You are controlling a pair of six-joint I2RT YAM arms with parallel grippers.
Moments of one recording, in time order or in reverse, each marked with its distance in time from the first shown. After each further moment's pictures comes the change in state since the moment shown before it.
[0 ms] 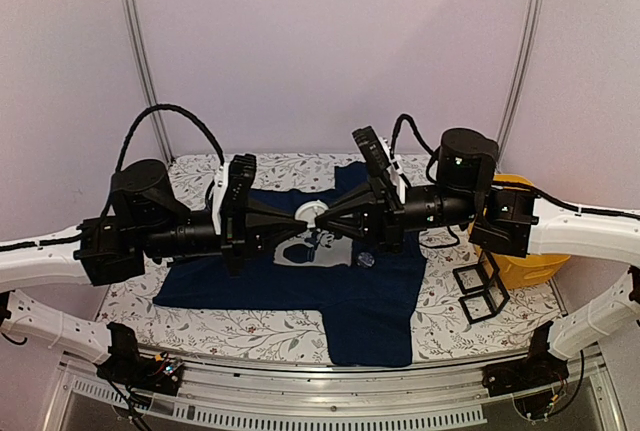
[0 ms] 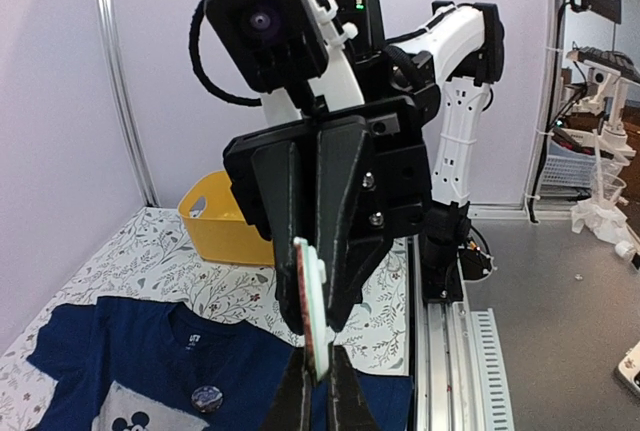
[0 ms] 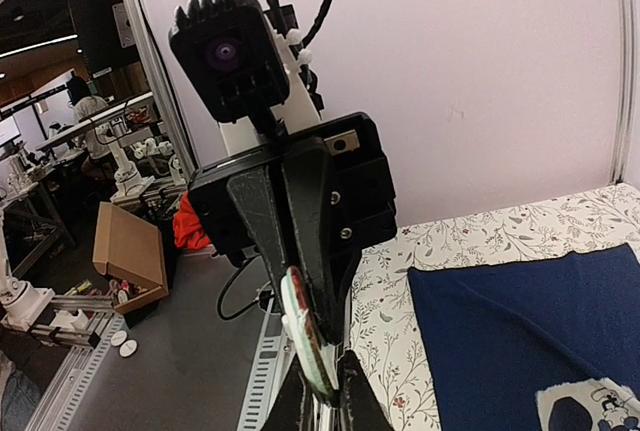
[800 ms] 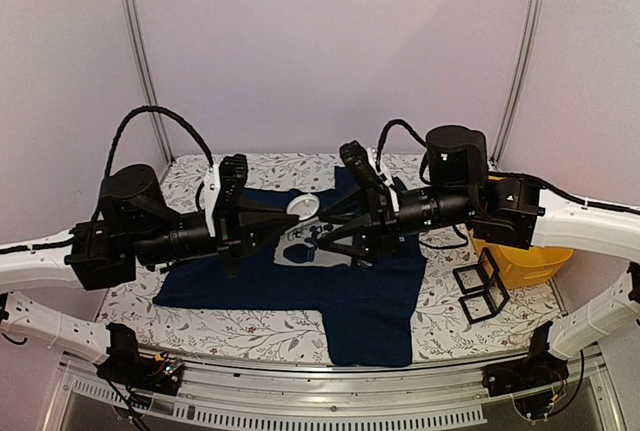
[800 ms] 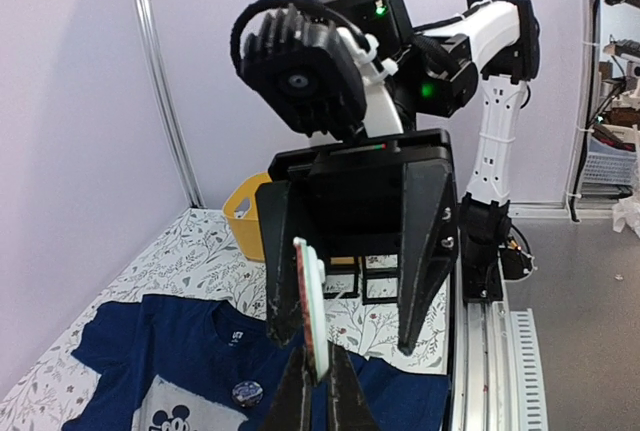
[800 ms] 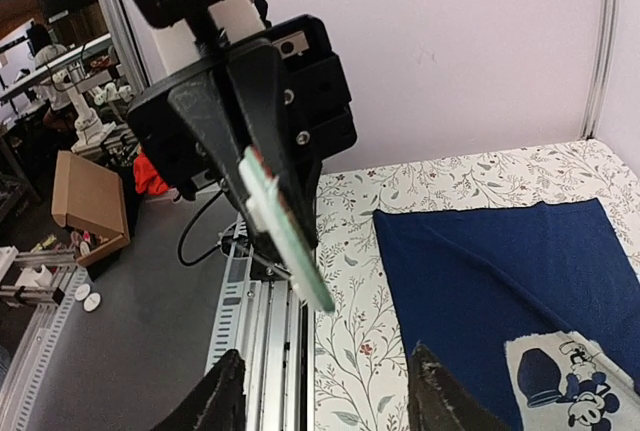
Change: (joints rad) left arm -0.043 -0.035 -0.007 -0.023 -0.166 0.059; right arm 0.013 0.012 0.085 -0.270 0.073 -0.163
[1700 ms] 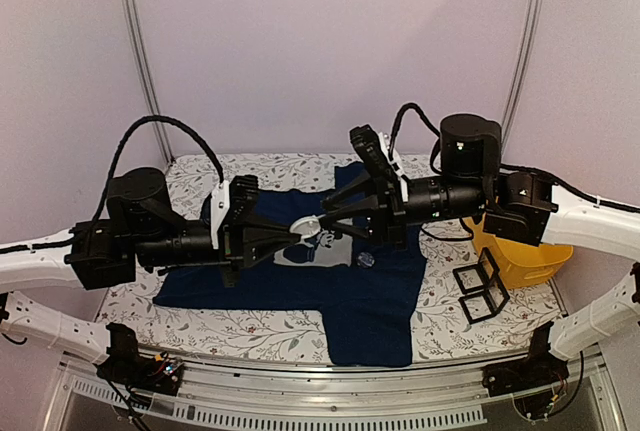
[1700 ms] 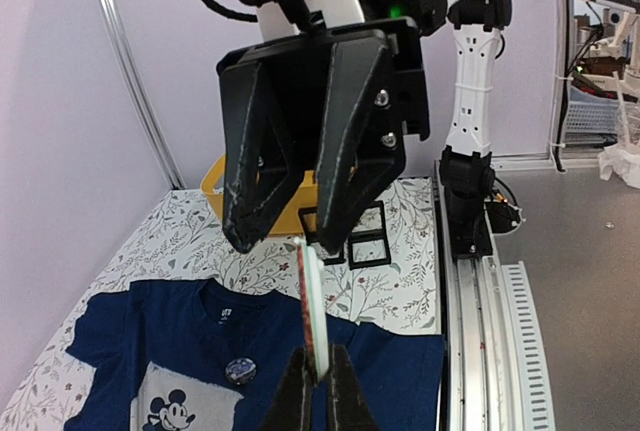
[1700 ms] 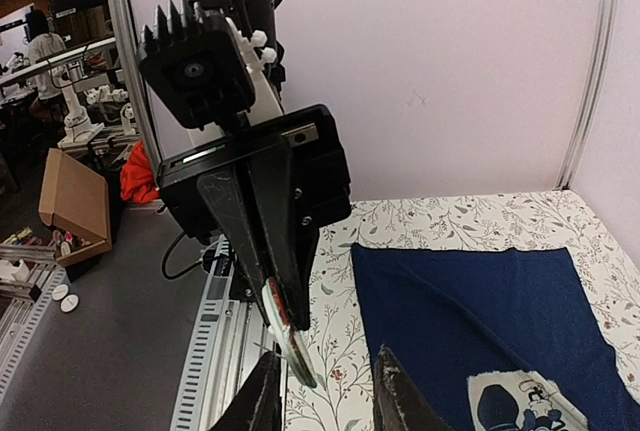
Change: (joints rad) left arm 0.000 -0.009 0.006 -0.098 0.066 0.075; right arm 0.009 -0.045 0.032 -0.012 0.035 -0.087
